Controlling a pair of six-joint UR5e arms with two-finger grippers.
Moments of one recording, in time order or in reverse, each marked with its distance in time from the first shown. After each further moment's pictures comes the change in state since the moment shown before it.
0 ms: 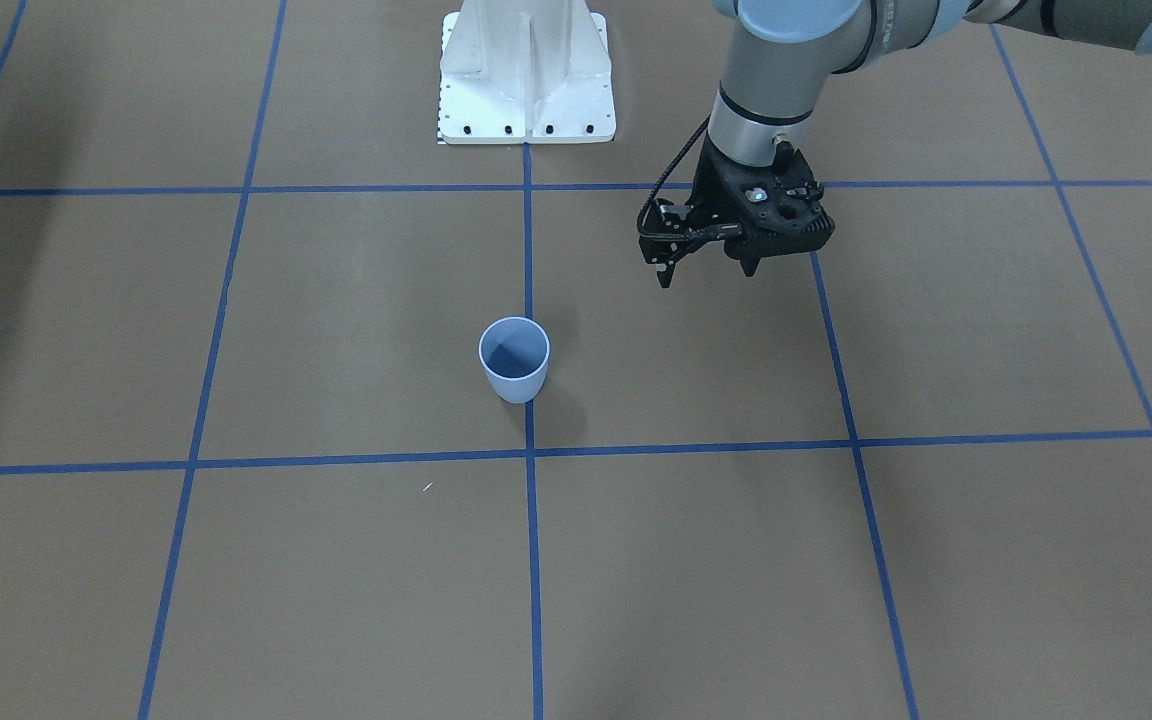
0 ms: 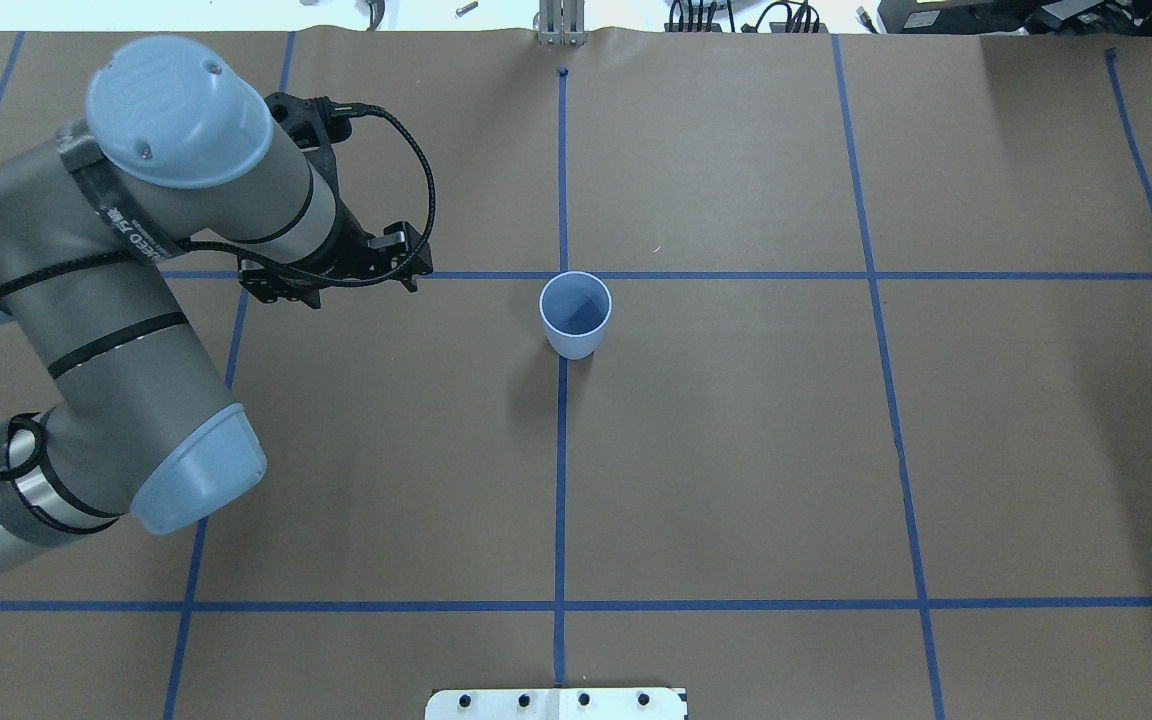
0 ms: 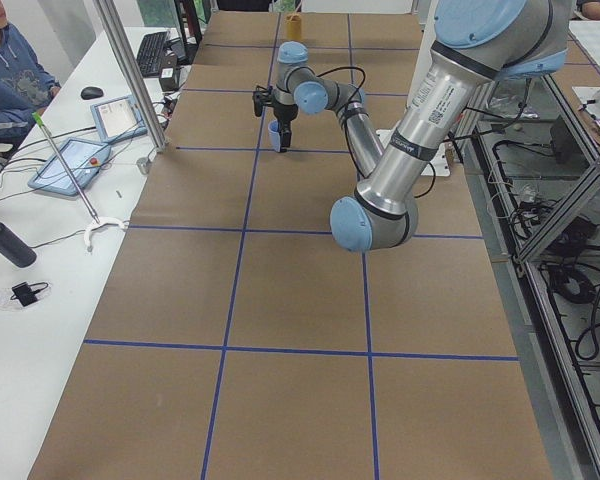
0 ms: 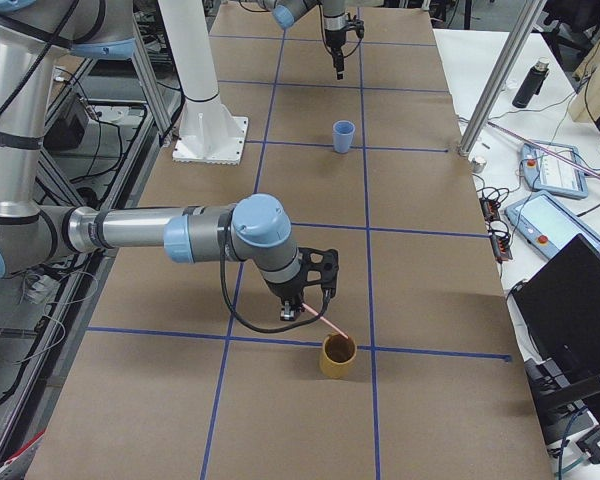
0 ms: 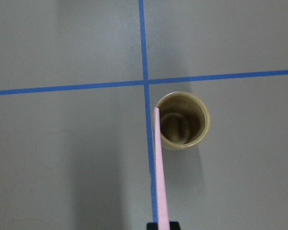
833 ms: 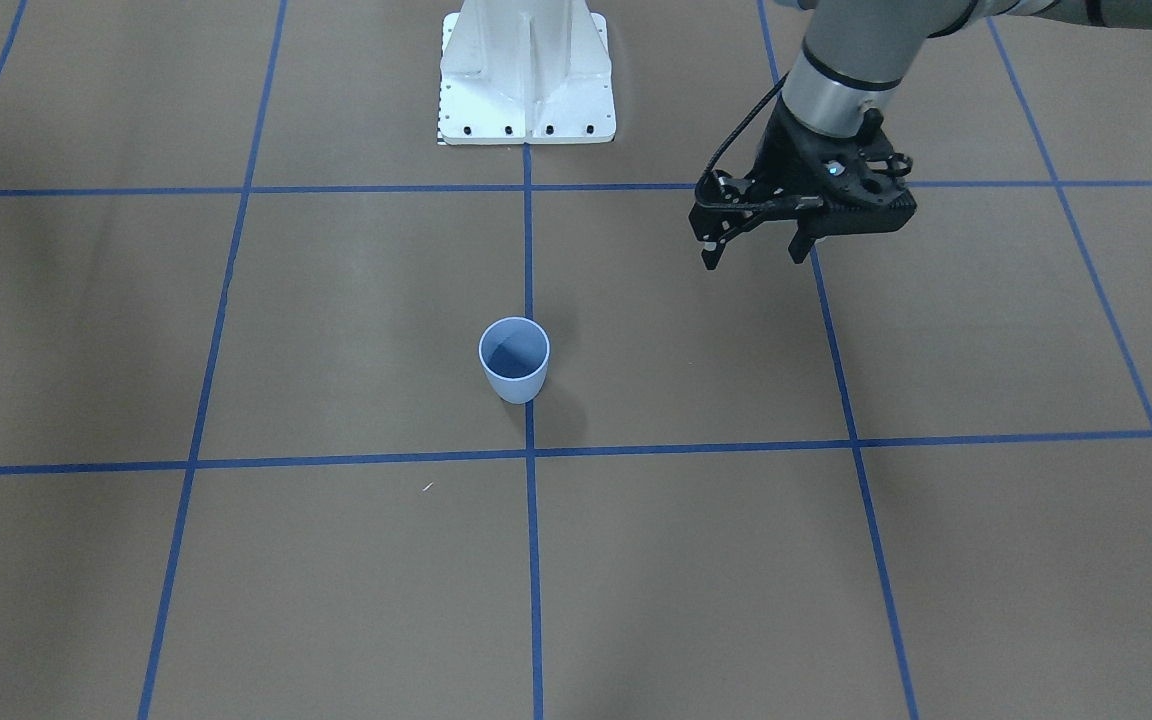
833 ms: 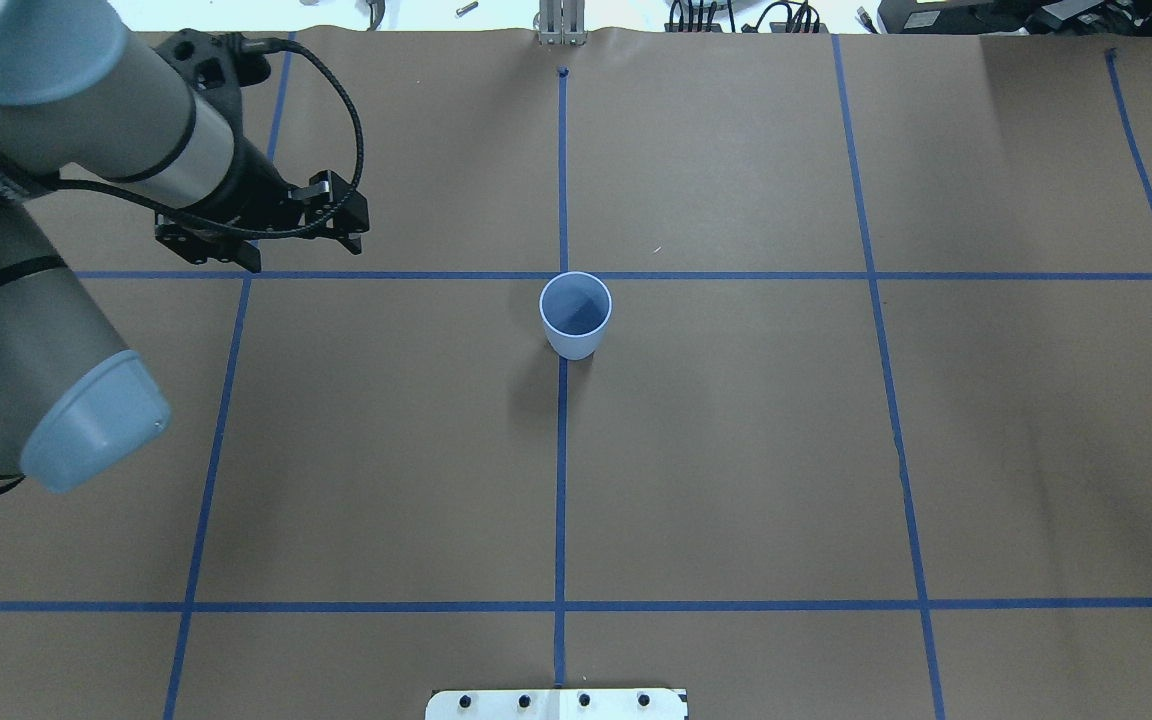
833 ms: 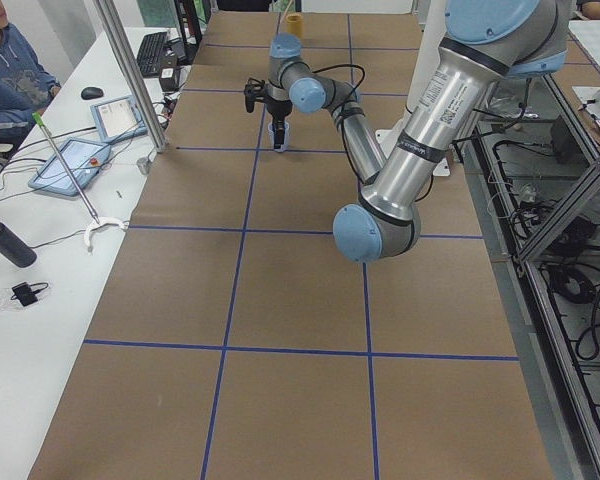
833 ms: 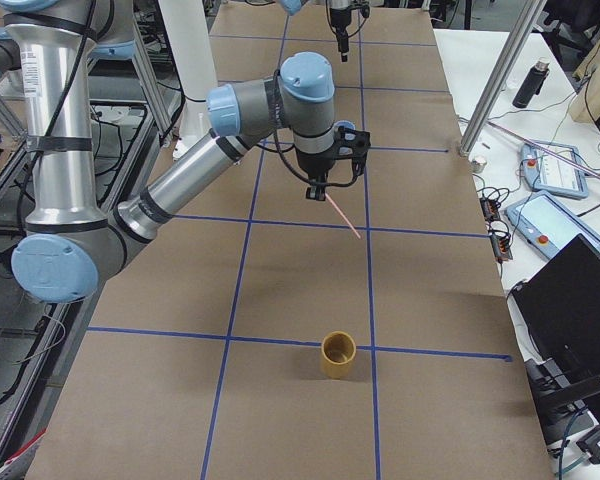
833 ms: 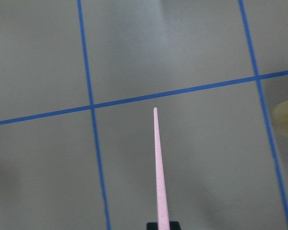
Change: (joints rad) left arm -0.148 0.087 -0.108 0.000 -0.140 0.116; right arm -0.265 0.395 0.234 -0.437 0.085 0.420
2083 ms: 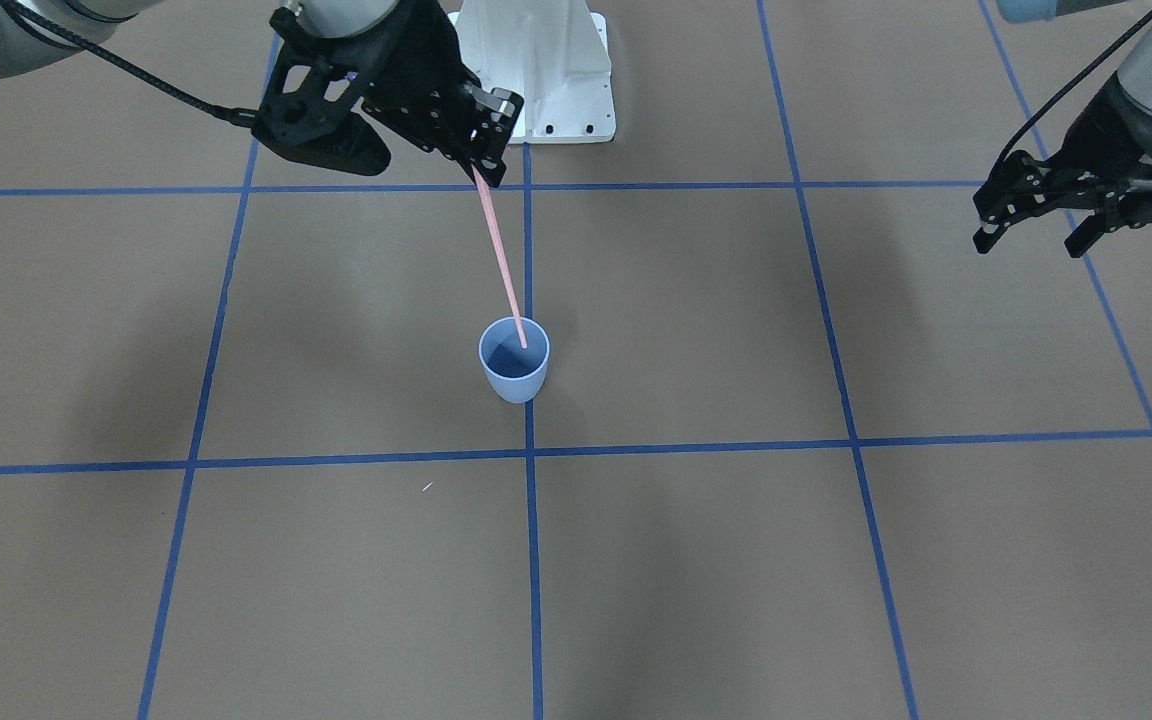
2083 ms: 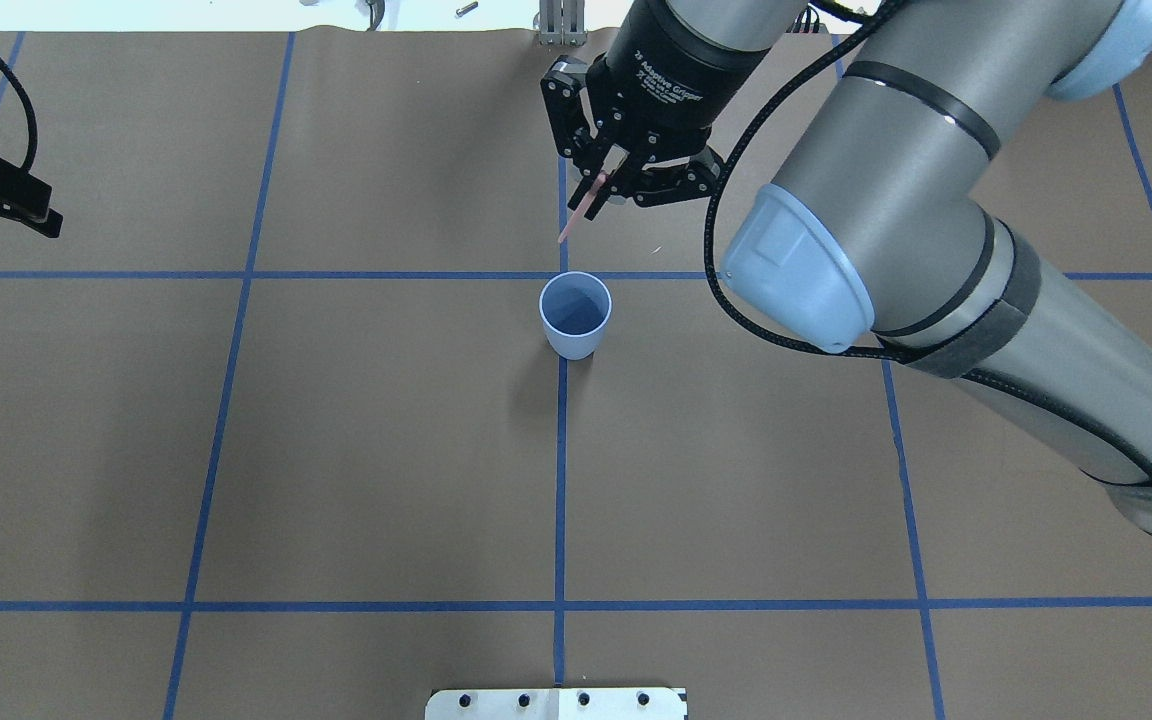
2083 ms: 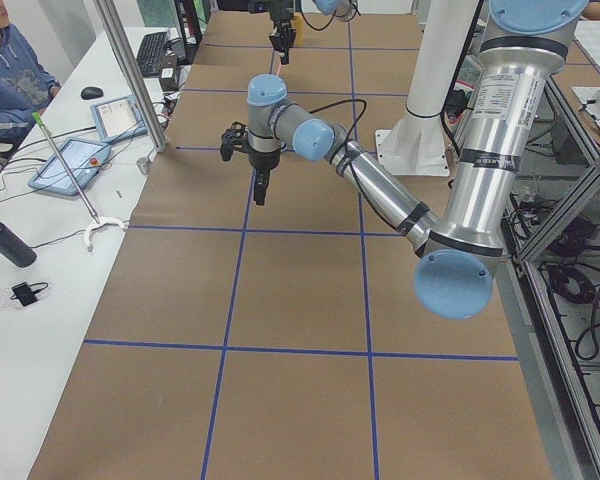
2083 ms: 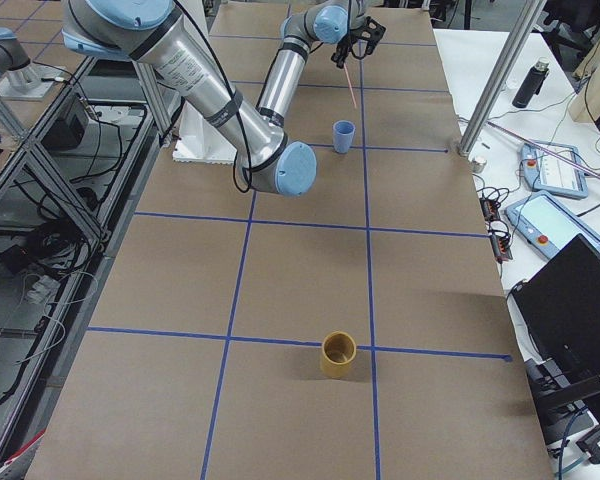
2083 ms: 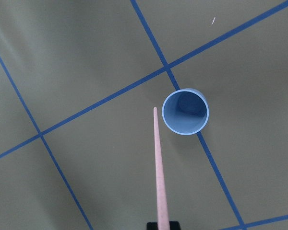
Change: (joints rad) left arm -0.294 0.326 -0.062 -0.016 -0.156 0.515; right arm -0.621 0.814 -0.470 0.283 -0.075 1.109
